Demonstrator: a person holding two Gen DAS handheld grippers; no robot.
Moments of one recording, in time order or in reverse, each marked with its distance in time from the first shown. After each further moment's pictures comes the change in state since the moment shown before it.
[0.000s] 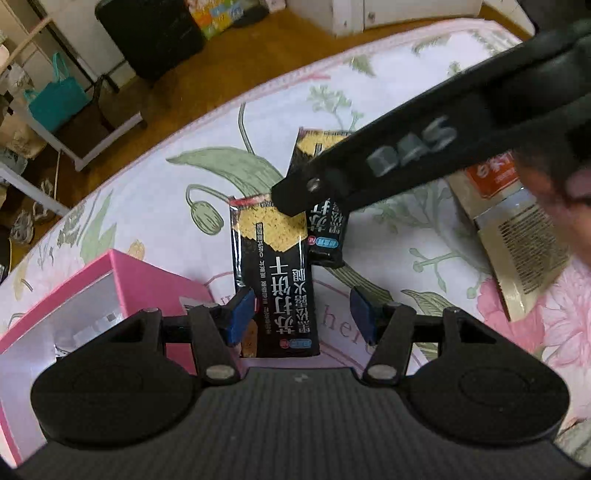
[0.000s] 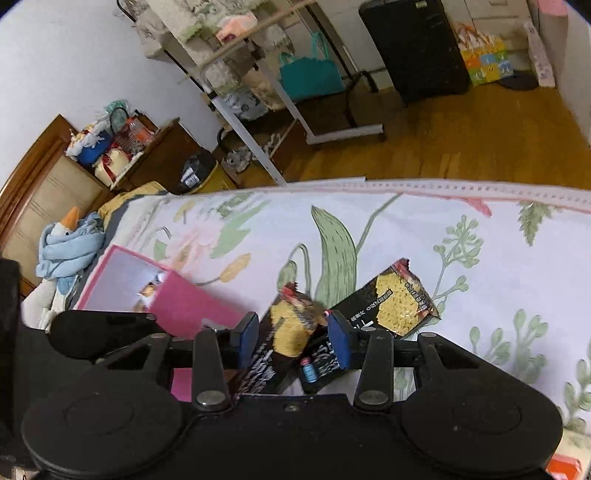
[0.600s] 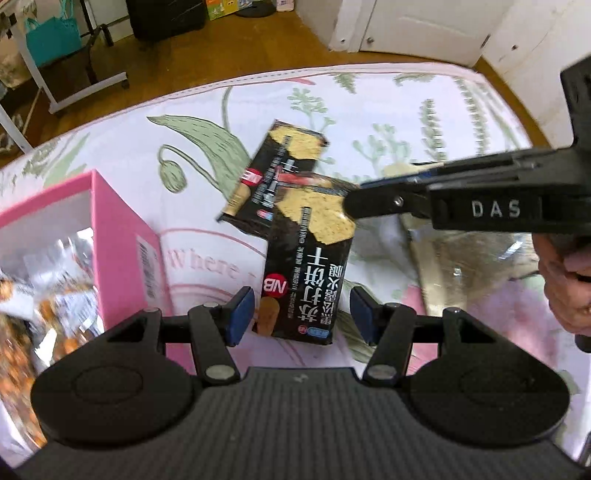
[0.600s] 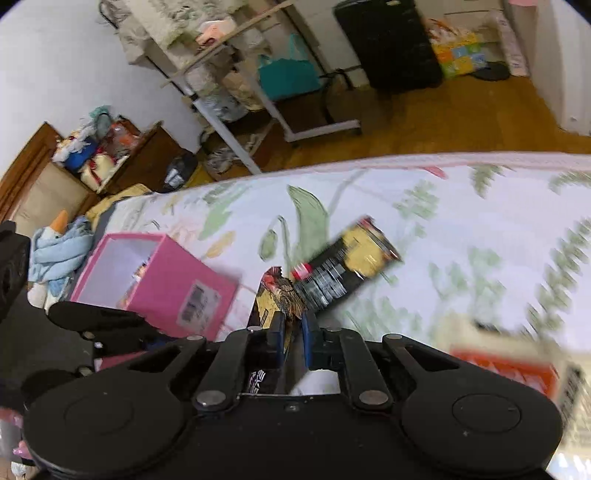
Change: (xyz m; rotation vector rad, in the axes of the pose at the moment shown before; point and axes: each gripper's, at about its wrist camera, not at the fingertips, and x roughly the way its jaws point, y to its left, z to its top) left arm -0.028 0.004 -0.029 -0.214 -0.046 -0.225; right arm -0.058 0.000 -0.049 0.049 -0.008 -0.082
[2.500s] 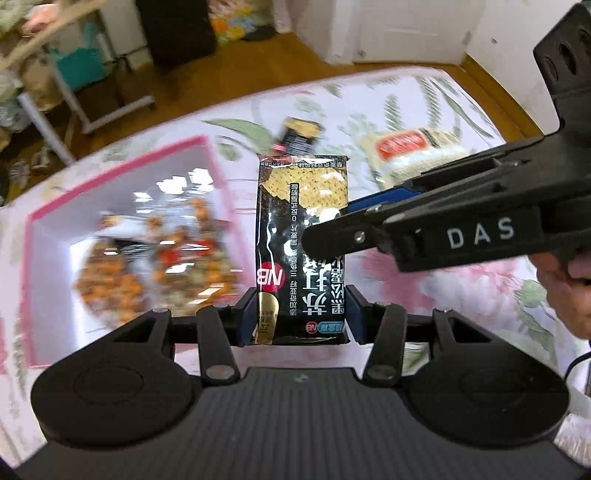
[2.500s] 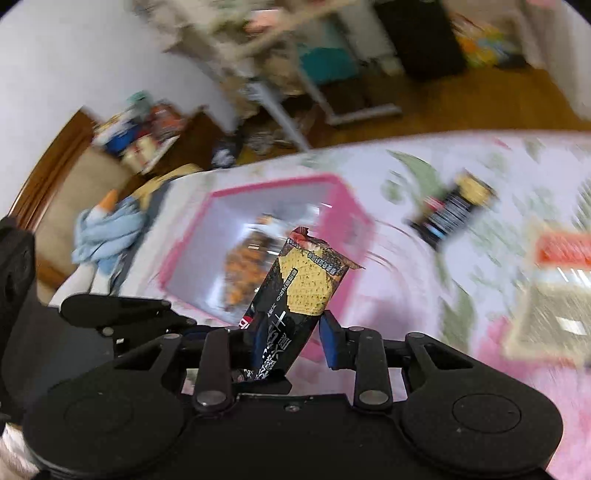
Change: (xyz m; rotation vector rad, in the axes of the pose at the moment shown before) left arm -0.160 0.008 -0.095 0.068 -0.062 0.095; right arm -0.059 0.170 -0.042 -0.029 0.022 0.117
